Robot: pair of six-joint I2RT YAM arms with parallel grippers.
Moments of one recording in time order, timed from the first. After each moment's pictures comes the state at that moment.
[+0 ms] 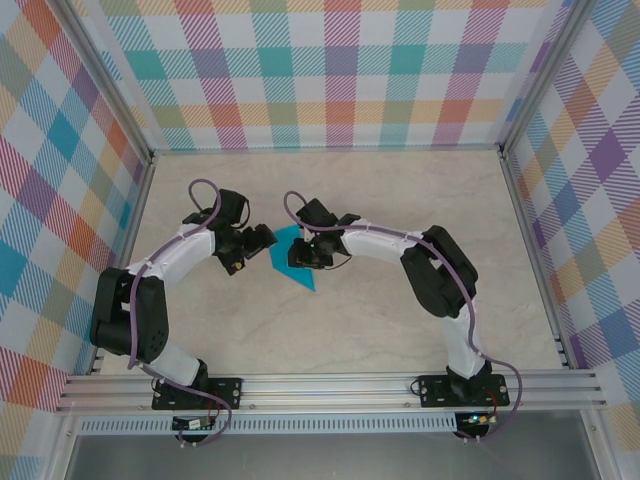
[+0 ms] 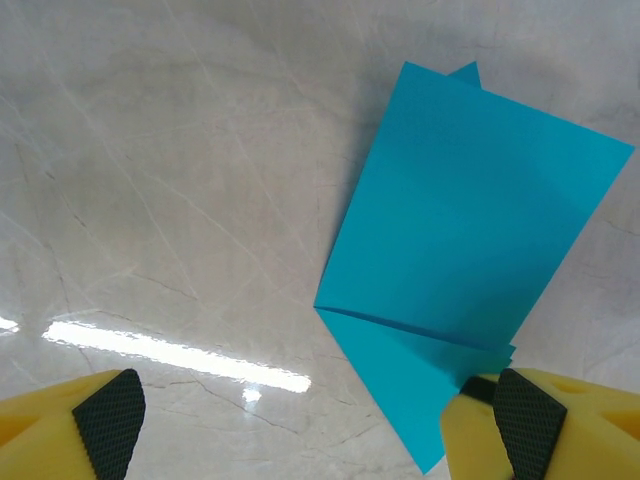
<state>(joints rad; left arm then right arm) -0.25 1.55 1.05 -0.67 0.18 -0.82 0.80 2.08 1.50 -0.48 -0.29 0.70</state>
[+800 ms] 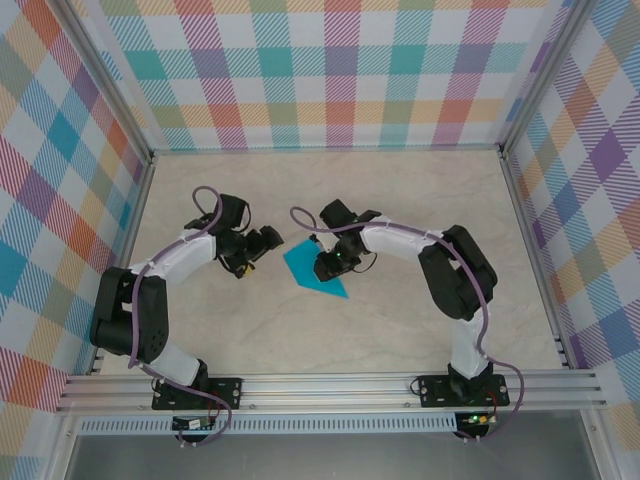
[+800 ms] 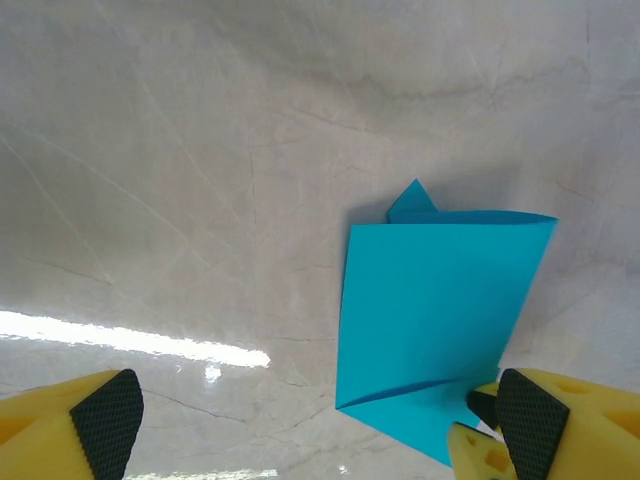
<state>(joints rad) -0.25 1.55 0.97 -0.55 0.32 -0.85 0.72 1.95 1.36 -0.67 -0.33 0.15</state>
